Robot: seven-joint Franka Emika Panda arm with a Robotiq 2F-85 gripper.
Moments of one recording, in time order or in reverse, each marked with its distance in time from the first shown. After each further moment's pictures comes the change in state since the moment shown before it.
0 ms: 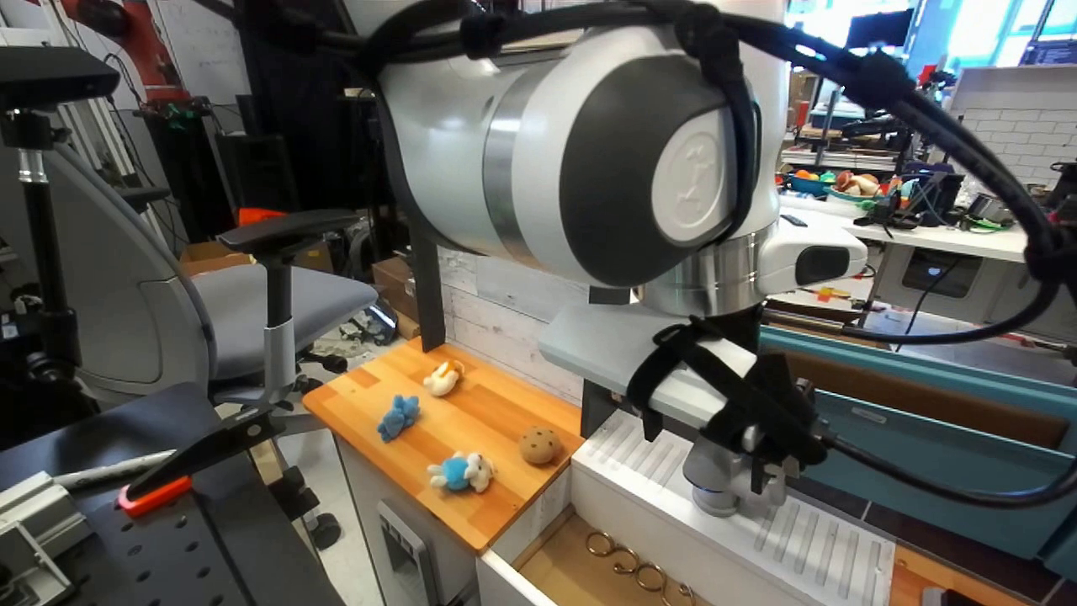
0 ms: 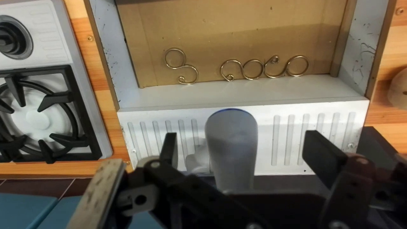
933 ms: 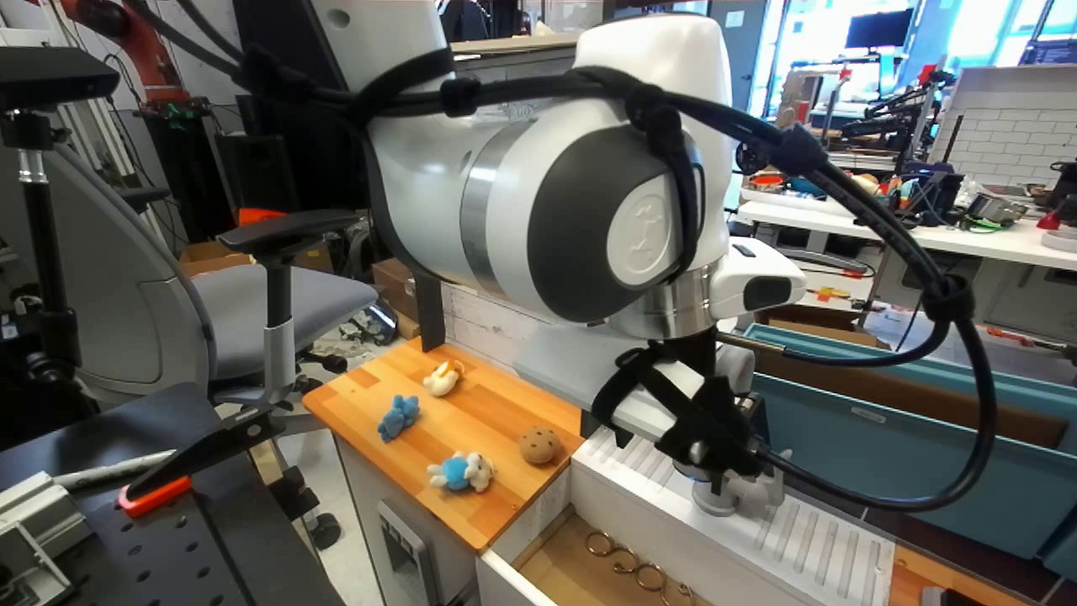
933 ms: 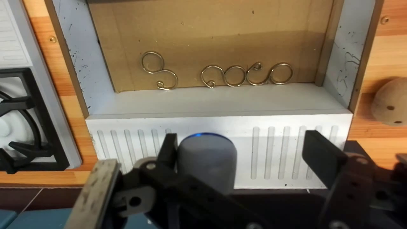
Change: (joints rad) arm 0.028 0.055 0.013 0.015 0.000 0.033 0.011
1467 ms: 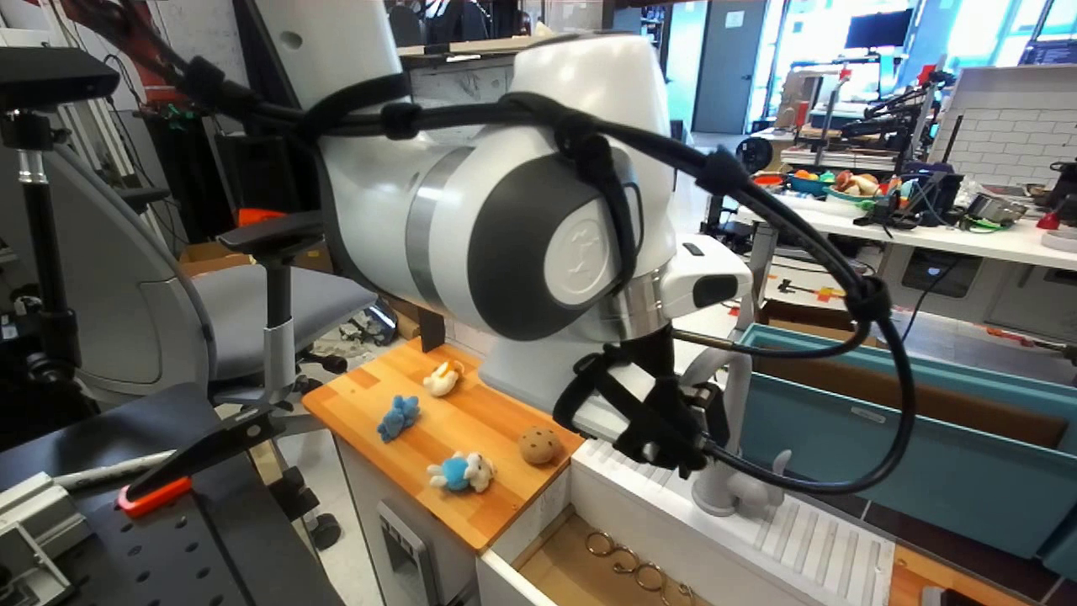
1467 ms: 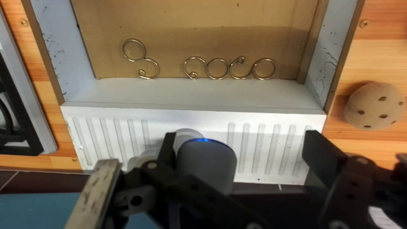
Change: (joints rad) arm 0.055 -0.001 -0.009 -0.063 -0.010 0.126 -0.002
